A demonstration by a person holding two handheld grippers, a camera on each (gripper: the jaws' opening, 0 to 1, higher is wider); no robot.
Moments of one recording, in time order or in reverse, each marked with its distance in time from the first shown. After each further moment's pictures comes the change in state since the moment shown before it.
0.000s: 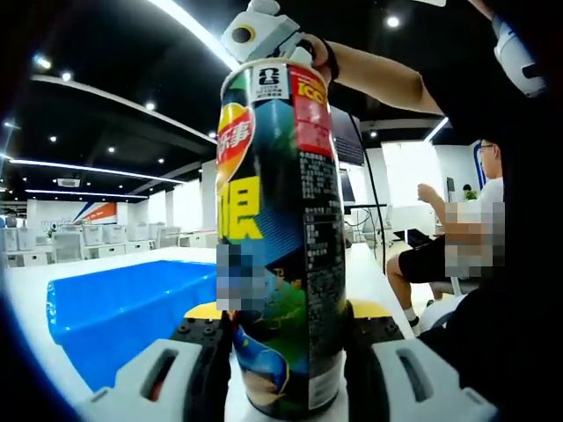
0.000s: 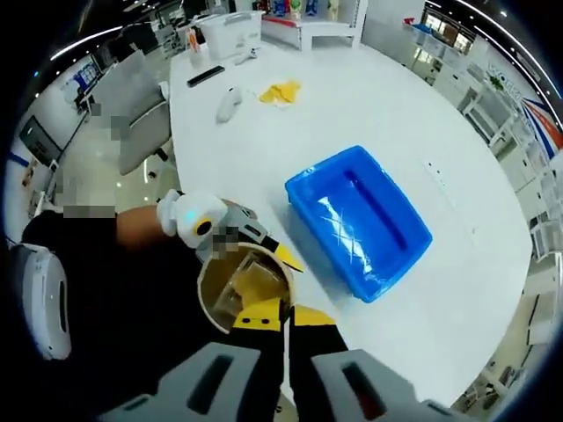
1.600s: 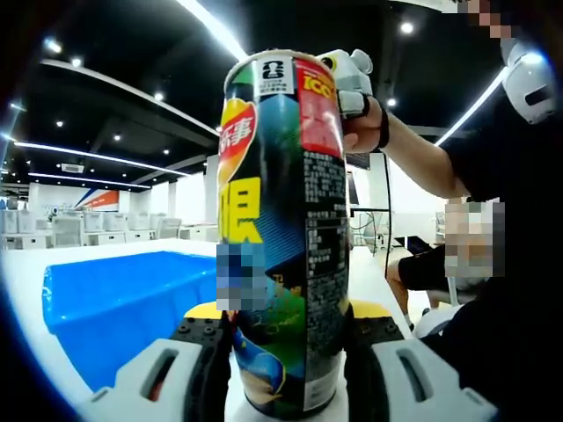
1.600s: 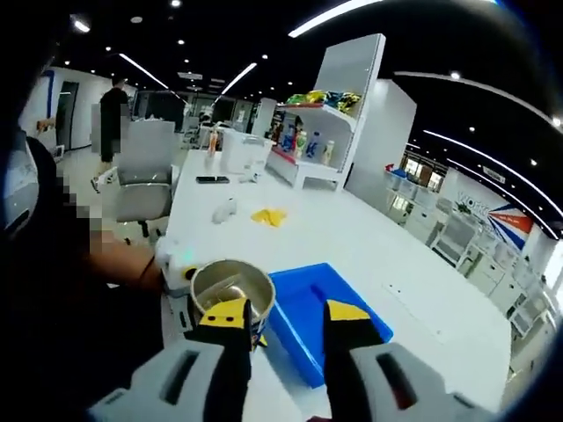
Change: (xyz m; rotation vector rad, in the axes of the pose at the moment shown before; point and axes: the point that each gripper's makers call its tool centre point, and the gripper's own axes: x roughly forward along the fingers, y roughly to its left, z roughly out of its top) left arm 0.002 0.006 -0.003 -0.063 0.004 0.009; right arm -0.027 -0.013 0.021 -0.214 -0.704 -0.165
